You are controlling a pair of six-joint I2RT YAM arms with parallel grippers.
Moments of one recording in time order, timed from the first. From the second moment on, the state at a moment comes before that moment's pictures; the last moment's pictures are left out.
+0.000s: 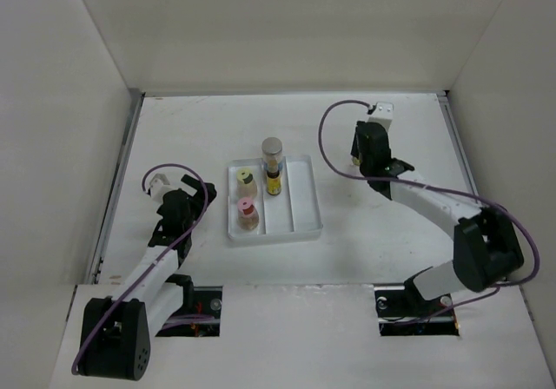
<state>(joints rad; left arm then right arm) -0.10 0.90 0.21 0.23 -0.18 -0.91 0.42 1.49 0.96 0.08 0.59 0.26</state>
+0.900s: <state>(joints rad) -0.07 0.86 0.21 0.18 -0.18 -0.91 1.14 1.59 0.98 0.13 0.60 0.36</state>
